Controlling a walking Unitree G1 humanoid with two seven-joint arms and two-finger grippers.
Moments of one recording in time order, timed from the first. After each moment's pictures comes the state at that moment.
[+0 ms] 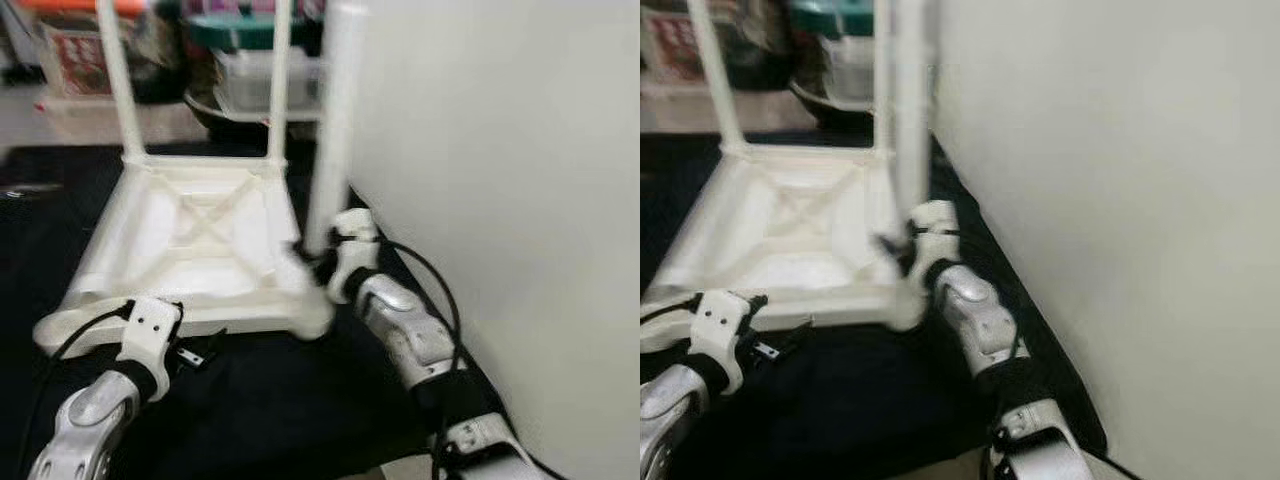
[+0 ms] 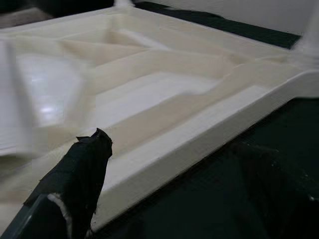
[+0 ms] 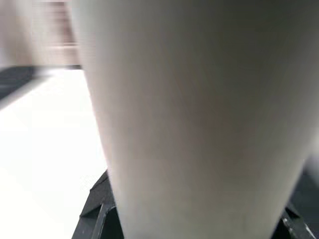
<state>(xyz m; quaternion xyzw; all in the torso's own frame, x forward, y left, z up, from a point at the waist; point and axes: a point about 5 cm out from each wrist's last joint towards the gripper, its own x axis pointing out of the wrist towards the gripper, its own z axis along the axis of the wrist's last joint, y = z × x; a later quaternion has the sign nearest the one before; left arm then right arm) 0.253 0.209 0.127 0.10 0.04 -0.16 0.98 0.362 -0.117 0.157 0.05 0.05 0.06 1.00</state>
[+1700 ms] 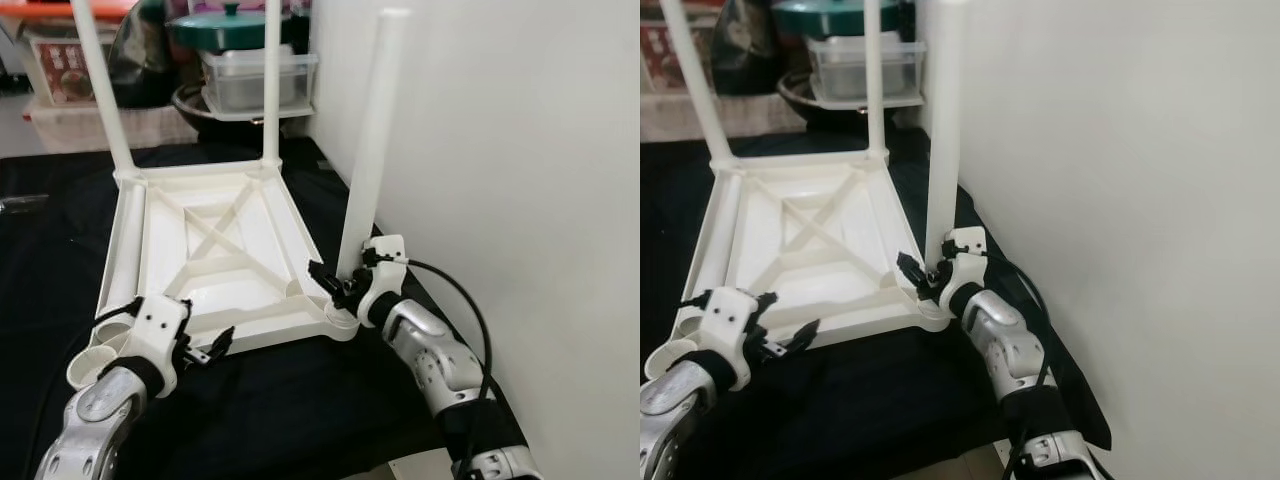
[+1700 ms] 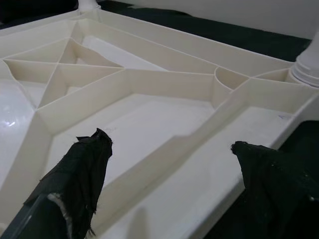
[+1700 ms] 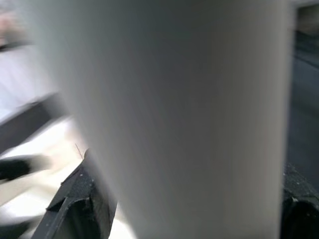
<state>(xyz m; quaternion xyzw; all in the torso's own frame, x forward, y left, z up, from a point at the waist) 0.257 0.208 0.134 0.11 0.04 -0.17 0.98 0.330 -0.084 0.167 0.12 0.01 0.39 0.91</state>
